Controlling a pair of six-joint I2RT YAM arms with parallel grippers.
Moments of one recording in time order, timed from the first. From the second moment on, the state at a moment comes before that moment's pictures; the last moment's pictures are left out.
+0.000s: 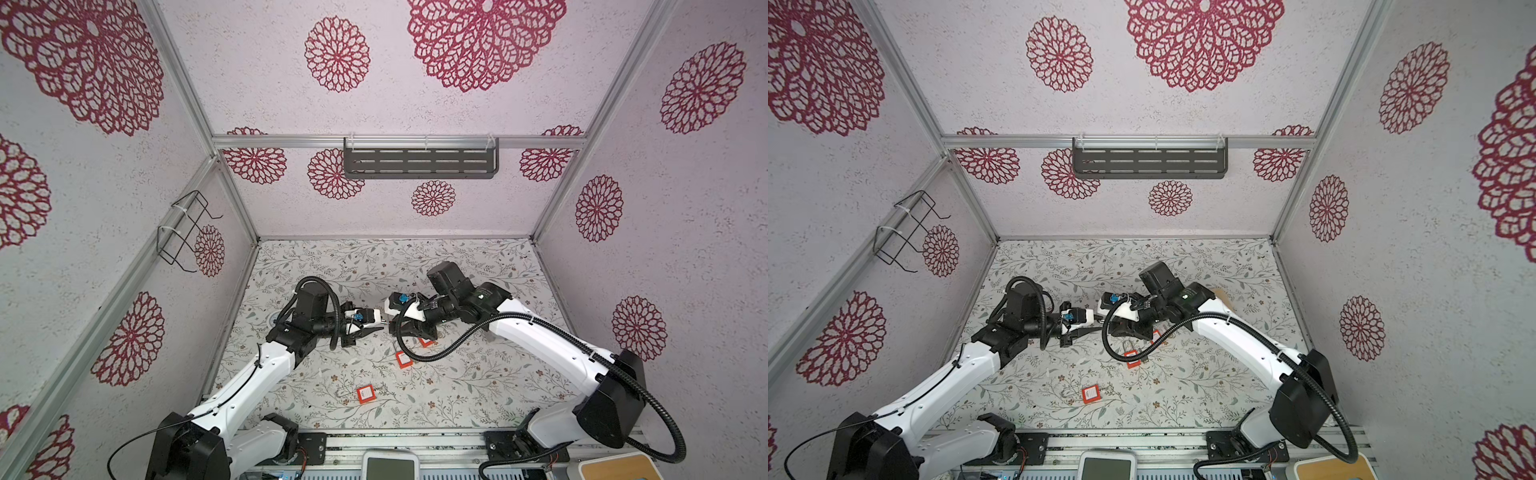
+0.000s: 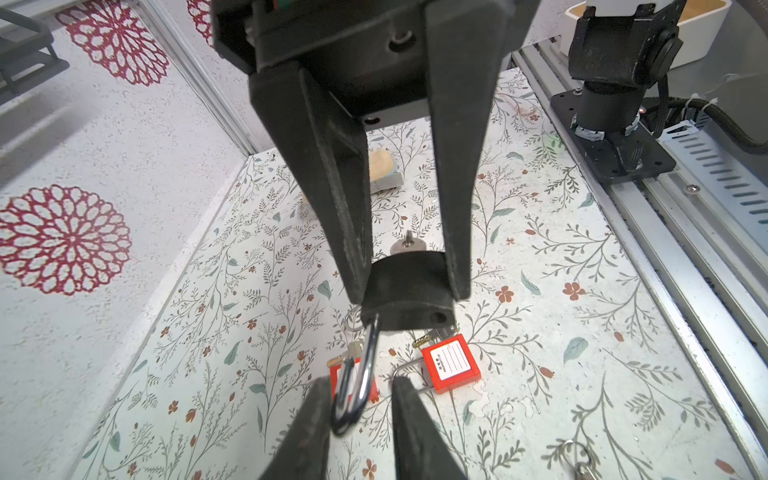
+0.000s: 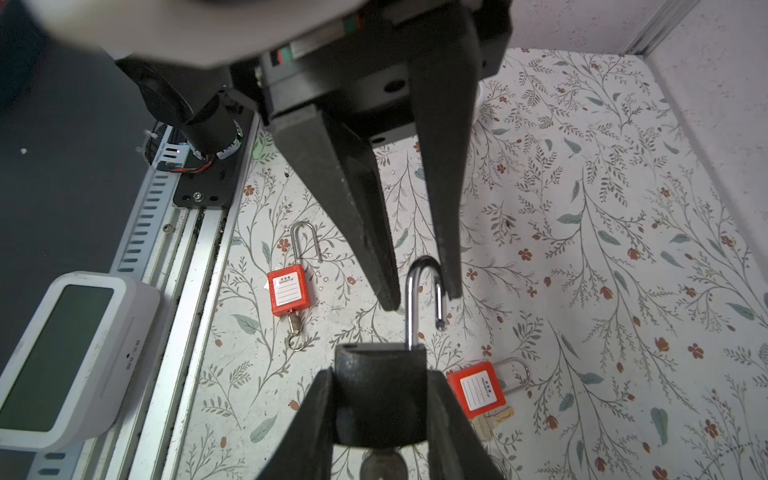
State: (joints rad) left arm -0.40 1.13 0.75 -0.18 0.80 0.83; right arm 0.76 1.45 1.30 -0.68 -0.59 -0.65
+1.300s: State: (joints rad) left arm -0.41 1.17 0.76 -0.17 0.86 0.66; right arm 0.76 1.40 1.23 -0.58 -0.54 -0.66
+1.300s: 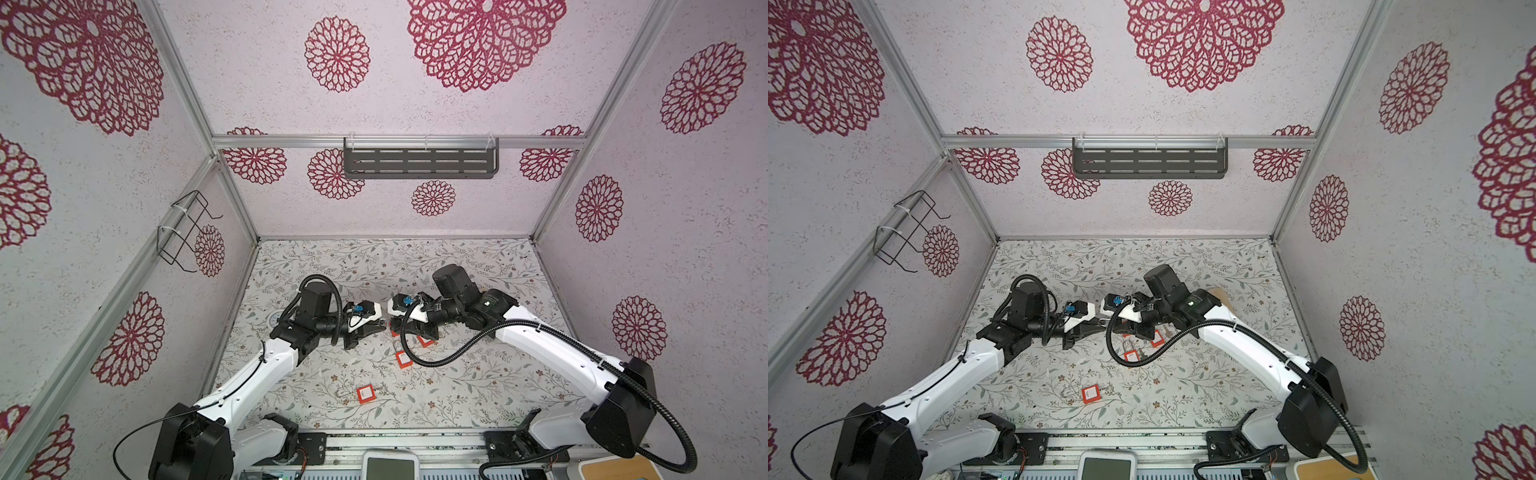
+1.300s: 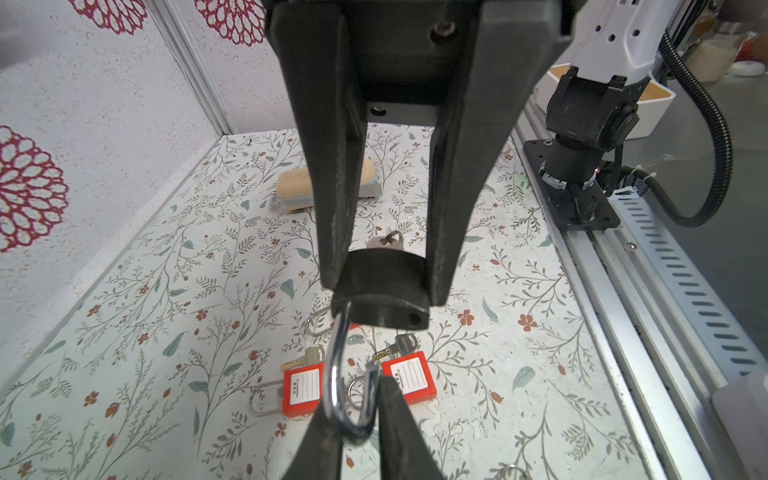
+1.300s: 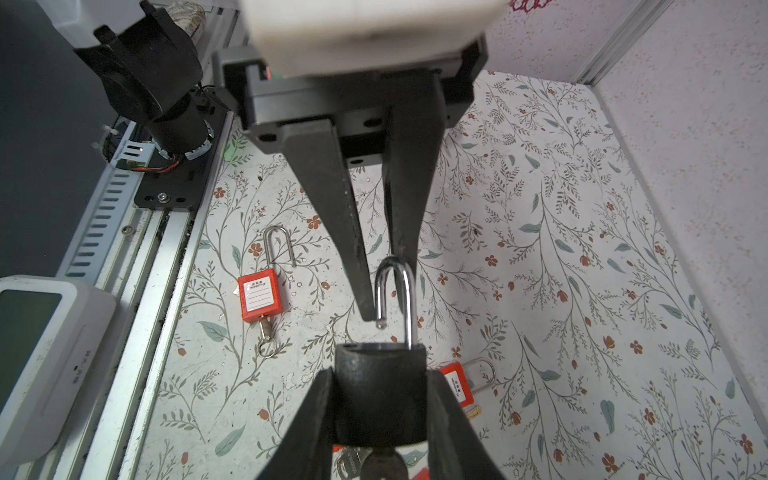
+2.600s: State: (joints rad) left arm -0.41 1.24 0.82 -0.21 0.94 0.57; right arm 0.76 1.32 1.15 -0.53 -0.46 -0.70
